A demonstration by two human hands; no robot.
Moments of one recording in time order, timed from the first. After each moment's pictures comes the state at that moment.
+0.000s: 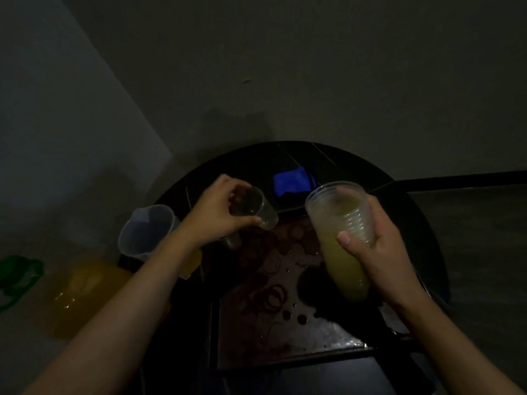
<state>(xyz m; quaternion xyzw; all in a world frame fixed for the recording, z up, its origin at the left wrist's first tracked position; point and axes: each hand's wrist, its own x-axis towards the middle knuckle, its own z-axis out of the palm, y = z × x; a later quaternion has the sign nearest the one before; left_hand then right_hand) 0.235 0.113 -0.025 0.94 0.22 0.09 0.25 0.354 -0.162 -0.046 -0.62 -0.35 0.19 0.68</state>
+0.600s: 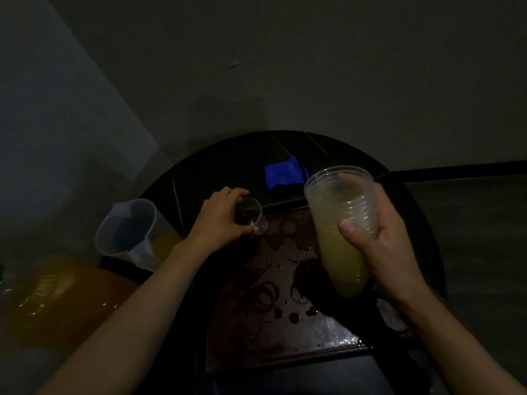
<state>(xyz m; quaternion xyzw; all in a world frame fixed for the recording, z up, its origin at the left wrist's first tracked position) 0.251 0.112 -0.089 0.95 0.27 0.02 0.16 0.357 -0.161 -0.046 -0.61 -0.32 0.20 0.70</state>
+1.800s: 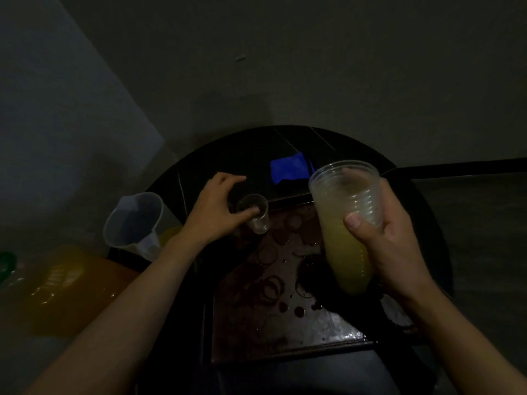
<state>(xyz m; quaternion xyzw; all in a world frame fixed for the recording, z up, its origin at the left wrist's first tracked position) 0.237 0.125 -0.084 0.94 0.26 0.09 0.19 0.355 -0.160 -0.047 -0.60 -0.32 0.20 0.70</state>
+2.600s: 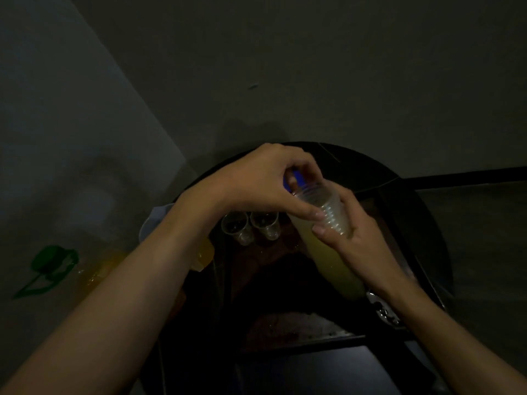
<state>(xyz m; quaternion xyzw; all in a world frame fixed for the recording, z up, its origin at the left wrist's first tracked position) 0.273 0.021 0.088 0.95 0.03 -0.04 0.30 0.340 -0.157 -0.034 -0.62 -0.39 0.23 0.65</state>
